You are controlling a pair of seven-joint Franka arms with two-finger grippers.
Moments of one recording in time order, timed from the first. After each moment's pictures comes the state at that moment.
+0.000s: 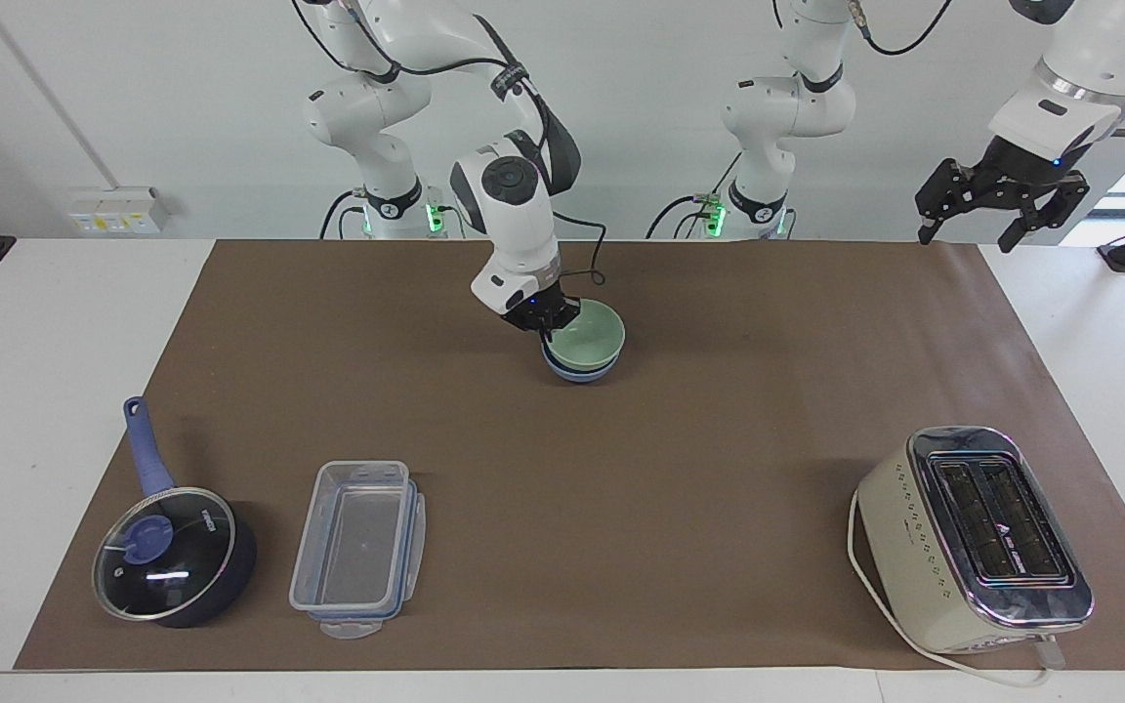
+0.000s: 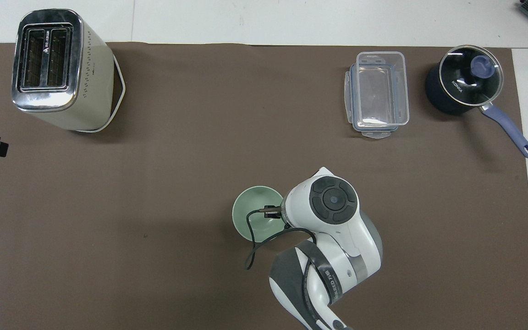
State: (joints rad) left arm -0.06 0.02 0.04 -1.41 -0.01 1.44 0.18; right arm 0.67 0.13 -0.09 -2.11 0.17 2.26 0.50
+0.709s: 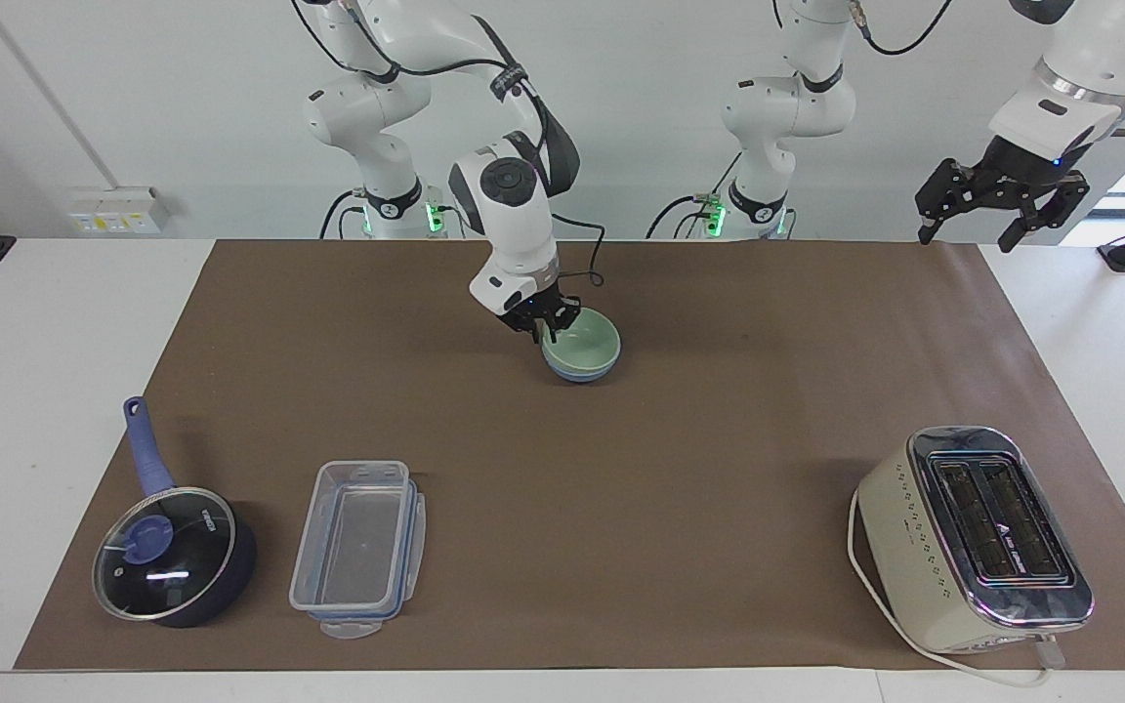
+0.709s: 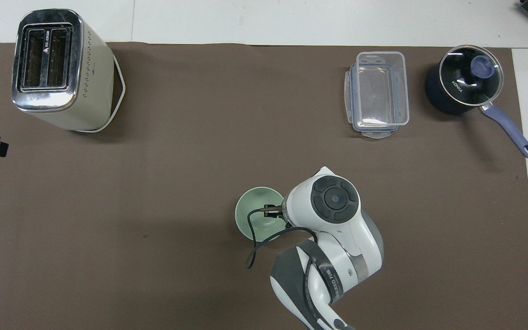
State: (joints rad) left arm -0.06 0.02 0.04 -1.41 -0.01 1.44 0.18; right arm 0.67 0.13 -0.10 -2.11 0.17 2.26 0.50
